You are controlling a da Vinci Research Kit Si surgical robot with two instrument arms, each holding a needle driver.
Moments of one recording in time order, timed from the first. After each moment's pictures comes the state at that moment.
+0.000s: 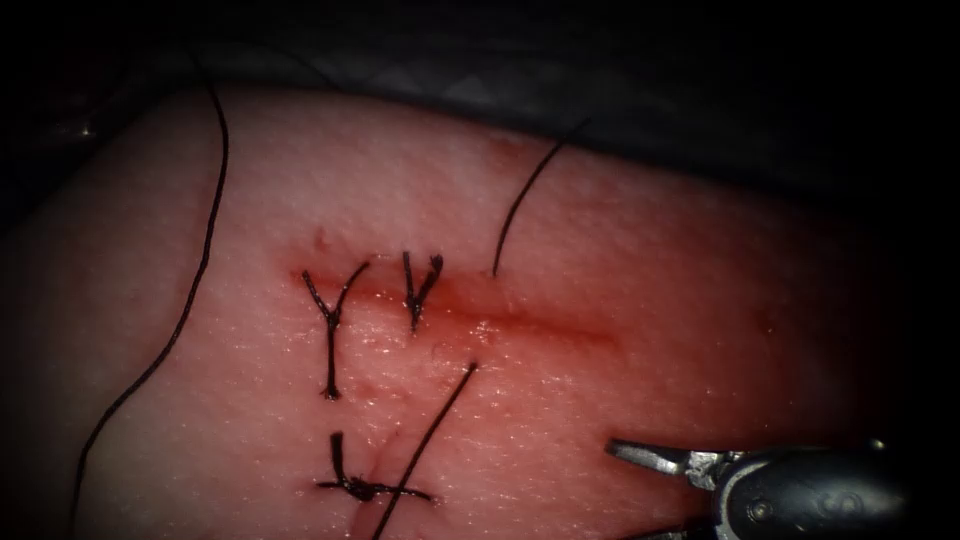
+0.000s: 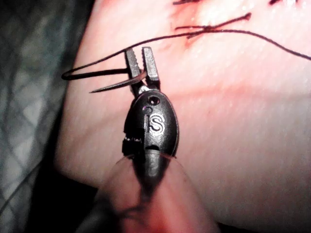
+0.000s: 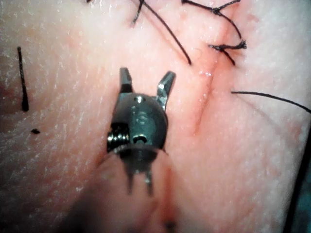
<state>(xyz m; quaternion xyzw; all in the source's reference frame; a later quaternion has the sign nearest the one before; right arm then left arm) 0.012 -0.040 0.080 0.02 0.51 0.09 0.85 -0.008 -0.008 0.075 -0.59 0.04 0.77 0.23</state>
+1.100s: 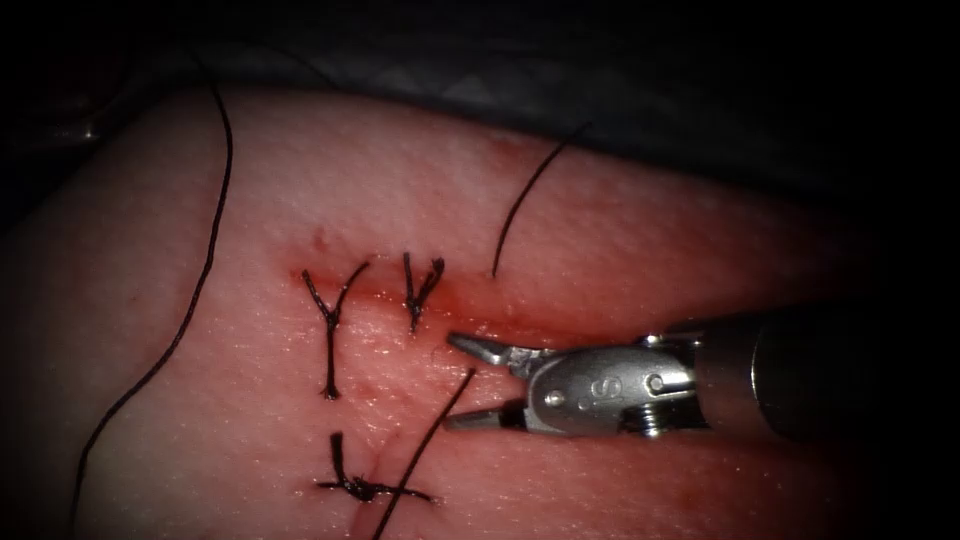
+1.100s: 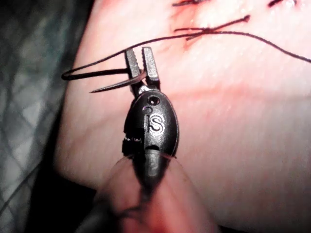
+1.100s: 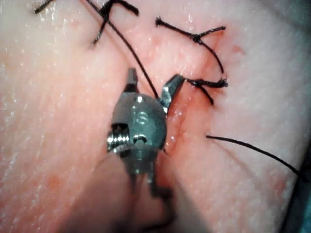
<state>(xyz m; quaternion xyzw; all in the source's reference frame) 0.022 -0.041 0.090 0.01 0.52 0.04 0.85 -0.008 -0.008 0.075 -0.59 0.05 0.77 0.23</state>
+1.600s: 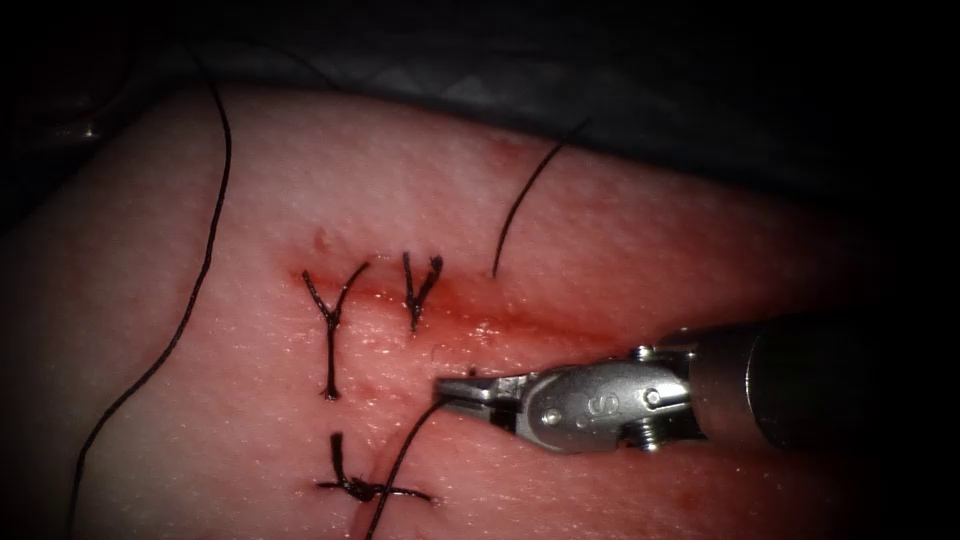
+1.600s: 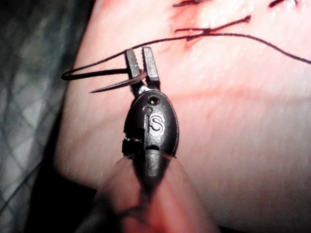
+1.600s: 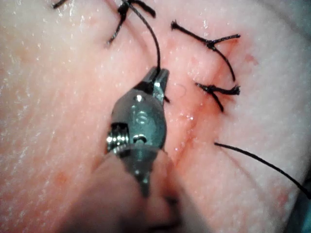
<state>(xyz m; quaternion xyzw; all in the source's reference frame) 0.022 -0.042 0.089 0.03 0.52 0.00 0.85 -0.008 -0.008 0.075 -0.59 0.05 0.77 0.23</state>
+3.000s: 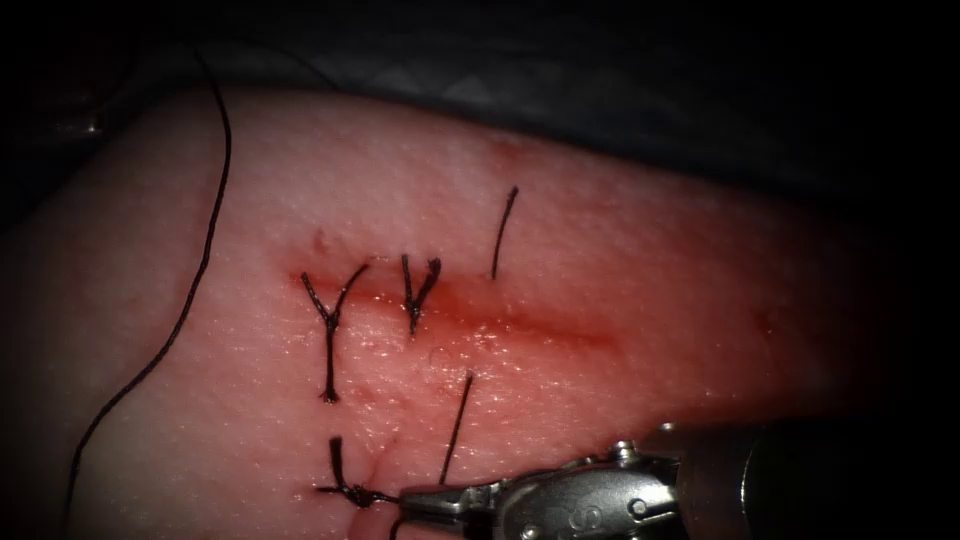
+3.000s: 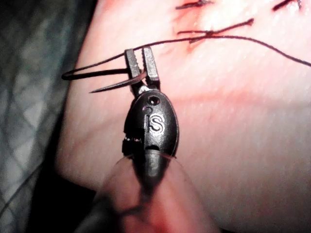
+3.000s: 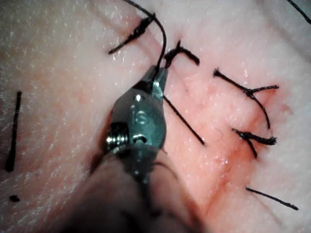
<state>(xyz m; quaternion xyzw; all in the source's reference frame) 0.023 -0.048 0.084 0.07 0.52 -0.06 0.85 -0.008 -0.008 0.075 -0.59 0.05 0.77 0.24</state>
